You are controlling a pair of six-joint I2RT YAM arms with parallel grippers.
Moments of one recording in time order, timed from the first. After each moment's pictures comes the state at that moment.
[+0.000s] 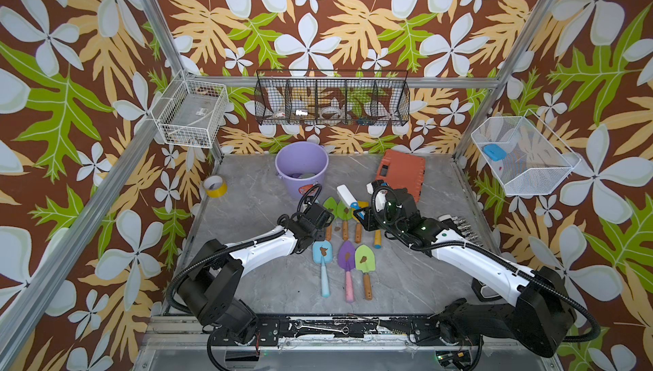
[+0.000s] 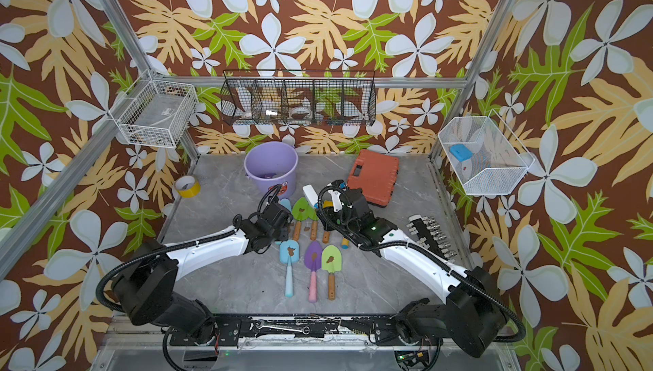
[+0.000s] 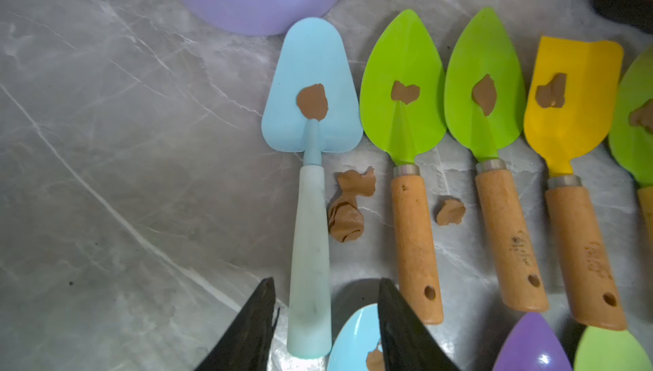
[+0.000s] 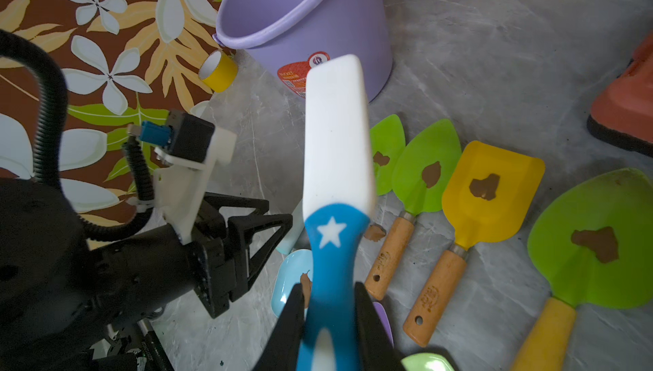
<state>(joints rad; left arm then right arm) -0.70 1.56 0.90 -0.35 -0.36 -0.61 0.62 1.31 0.90 -0.13 -0.18 0.49</state>
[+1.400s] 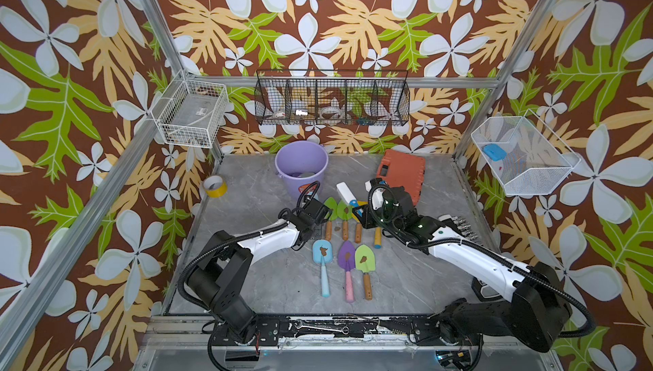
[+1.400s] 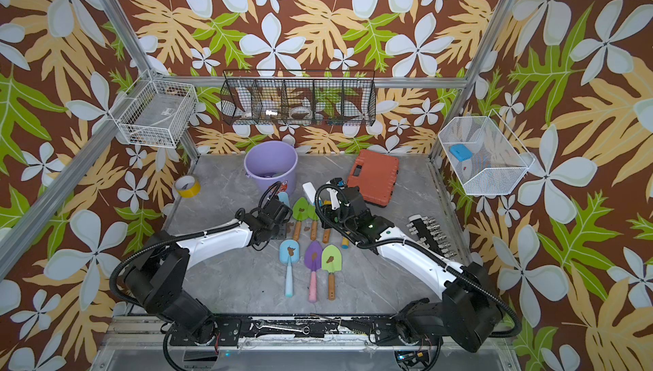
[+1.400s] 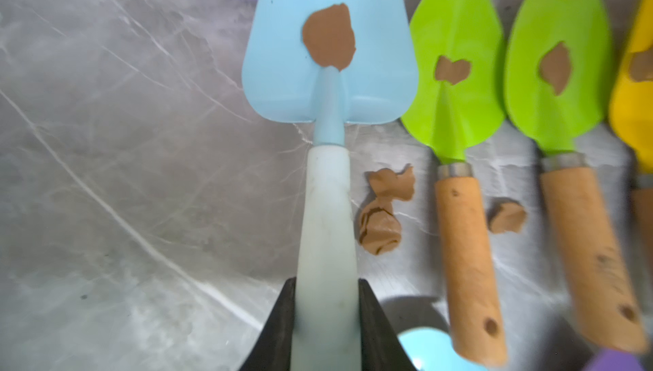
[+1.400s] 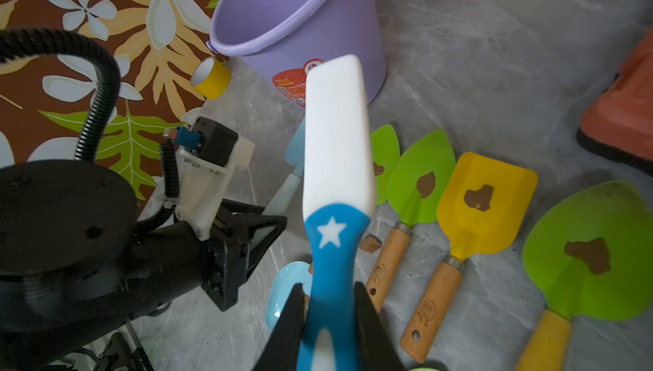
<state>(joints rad) -0.64 1.59 0.98 -0.47 -0.32 -0.54 0.62 1.34 0.95 -0.16 -0.13 0.46</state>
